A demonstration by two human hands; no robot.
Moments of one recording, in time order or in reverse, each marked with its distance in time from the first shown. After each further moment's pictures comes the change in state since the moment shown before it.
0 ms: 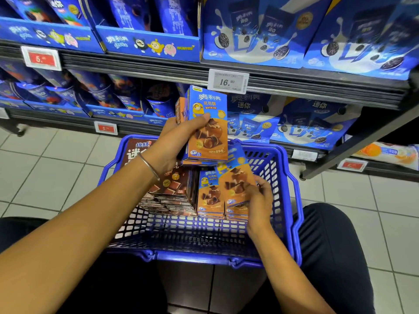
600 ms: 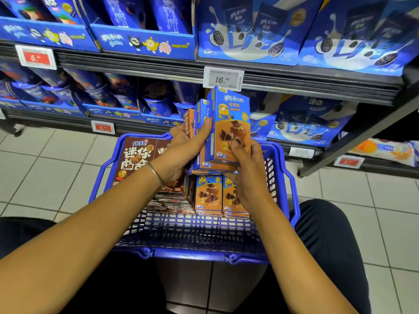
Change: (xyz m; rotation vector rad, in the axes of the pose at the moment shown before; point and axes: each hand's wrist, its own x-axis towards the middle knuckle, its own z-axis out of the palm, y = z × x) left_hand 0.001 -0.033 0.019 0.095 -0.011 0.068; right_hand -0.022 -0.086 0.046 0.058 -0.350 -0.006
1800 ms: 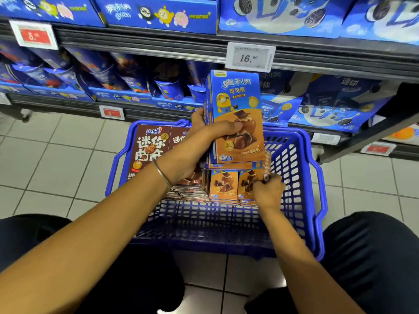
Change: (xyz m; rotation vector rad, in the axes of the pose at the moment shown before) left_hand 0.012 -0.010 -0.019 -0.211 -0.183 -0.093; right_hand 0.039 0.120 -0.066 -0.803 0.479 0.208
